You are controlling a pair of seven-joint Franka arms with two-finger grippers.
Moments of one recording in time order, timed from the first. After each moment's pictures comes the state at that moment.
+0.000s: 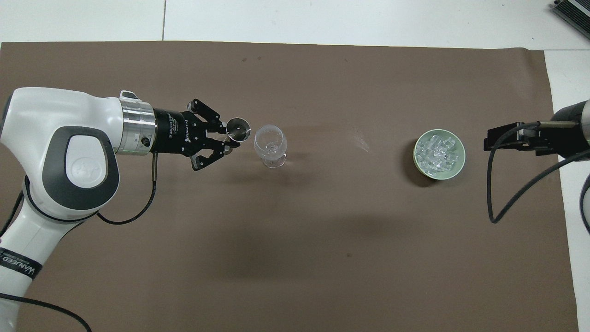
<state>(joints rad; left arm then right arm) 0.10 0.13 -0.41 -1.89 -0.85 2.15 -1.50 -0.01 -0.03 0.04 -1.62 0.03 1.65 0.13</state>
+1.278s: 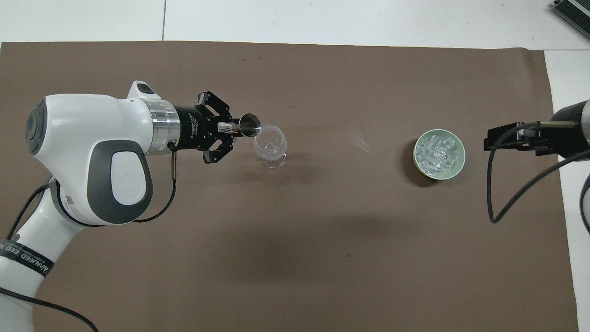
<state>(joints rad) 0.08 0.14 -0.50 -1.90 -0.64 2.38 -1.50 -0.01 -0.03 0.04 -1.62 0.03 1.65 0.13</state>
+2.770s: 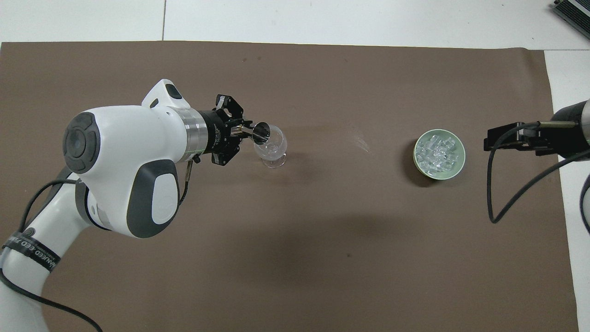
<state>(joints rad) 0.08 0.15 -0.58 -1.92 -0.31 2.51 -1.50 -0.01 -0.03 0.04 -1.62 0.03 1.65 0.13</state>
